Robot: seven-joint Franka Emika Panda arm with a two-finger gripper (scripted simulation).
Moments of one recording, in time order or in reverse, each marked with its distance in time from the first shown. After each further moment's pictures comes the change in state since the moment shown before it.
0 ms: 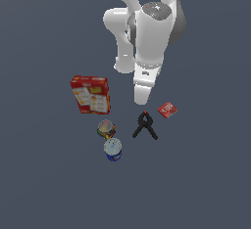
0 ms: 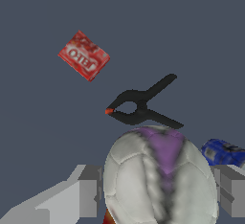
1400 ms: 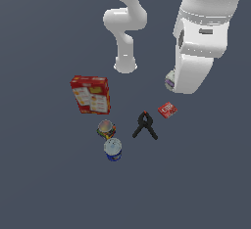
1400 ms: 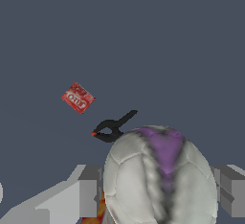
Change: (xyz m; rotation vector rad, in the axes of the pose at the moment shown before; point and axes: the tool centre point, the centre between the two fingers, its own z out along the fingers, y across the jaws) arm 0.088 0.068 -0.148 0.002 0.001 0.000
